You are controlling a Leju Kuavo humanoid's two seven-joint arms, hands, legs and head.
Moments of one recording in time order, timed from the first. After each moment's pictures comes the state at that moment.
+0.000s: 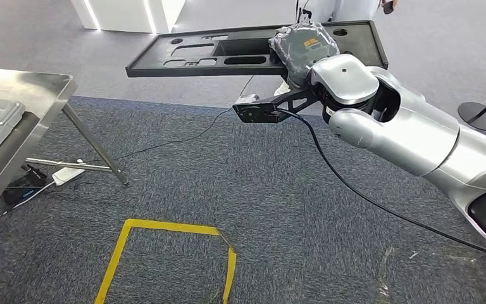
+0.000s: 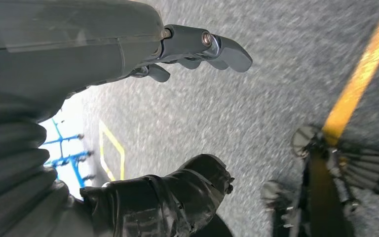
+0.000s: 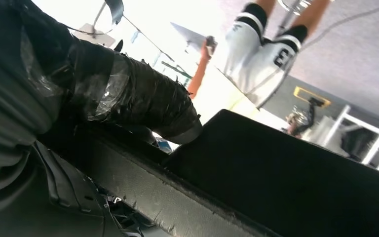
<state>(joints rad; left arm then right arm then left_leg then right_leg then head) -0.11 0.09 -1.07 -0.20 1.08 0.23 0.03 -1.36 -0.41 1.15 -1.46 0.56 0.27 0.60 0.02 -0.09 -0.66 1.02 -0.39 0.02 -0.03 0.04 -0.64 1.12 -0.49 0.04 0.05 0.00</state>
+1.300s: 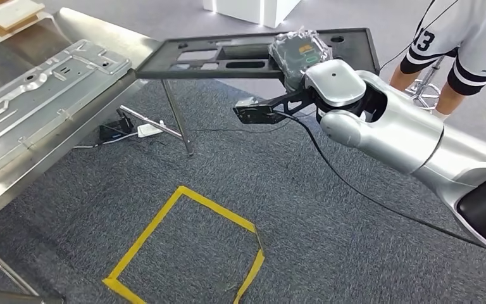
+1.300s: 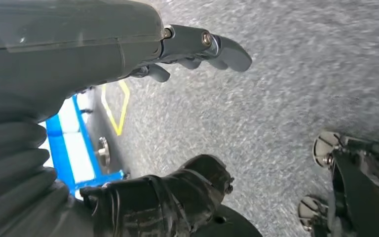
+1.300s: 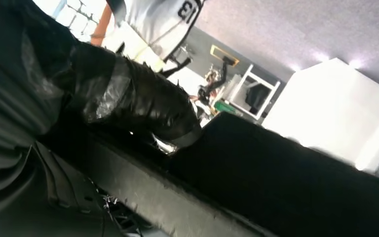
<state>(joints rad) -0.11 0.09 -1.13 -0.20 0.96 0.30 0.08 -1.33 -0.38 1.17 -1.41 0.59 0.26 0.57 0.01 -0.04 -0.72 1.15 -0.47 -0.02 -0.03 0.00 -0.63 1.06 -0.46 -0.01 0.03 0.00</state>
